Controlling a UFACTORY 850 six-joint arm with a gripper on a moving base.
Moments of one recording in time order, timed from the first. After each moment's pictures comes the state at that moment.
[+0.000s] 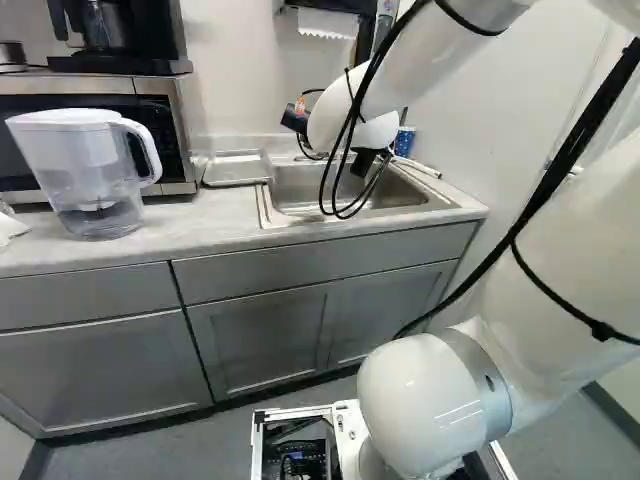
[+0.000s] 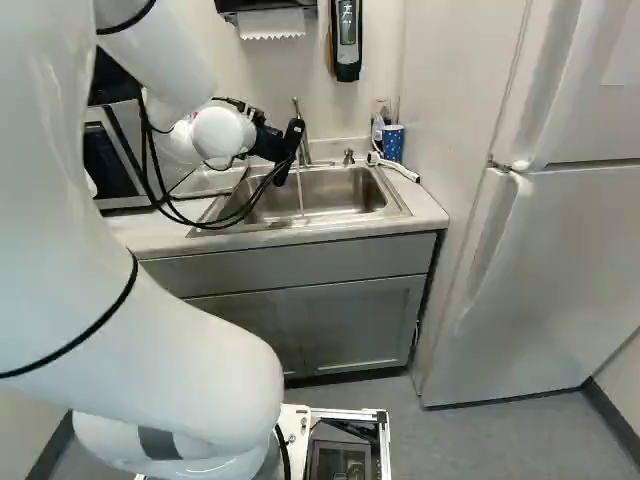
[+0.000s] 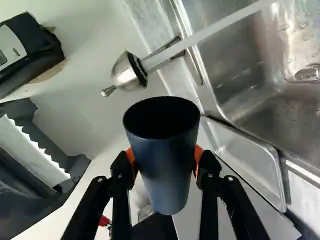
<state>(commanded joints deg) 7.8 7.8 -42.6 -10.6 28.5 126.5</state>
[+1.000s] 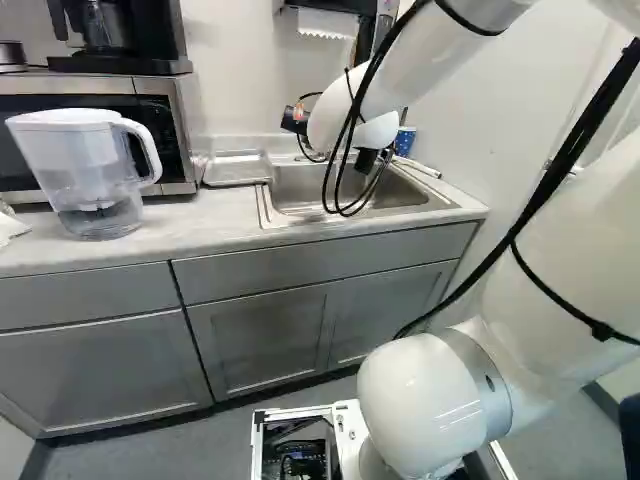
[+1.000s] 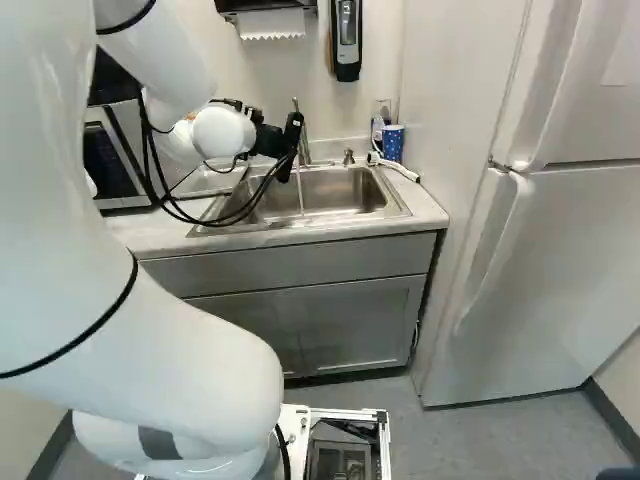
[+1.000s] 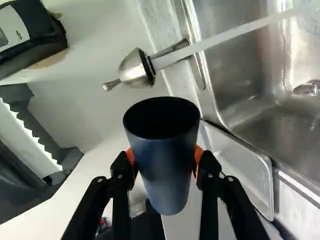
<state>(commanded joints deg) 7.8 7.8 -42.6 -10.6 28.5 117.4</state>
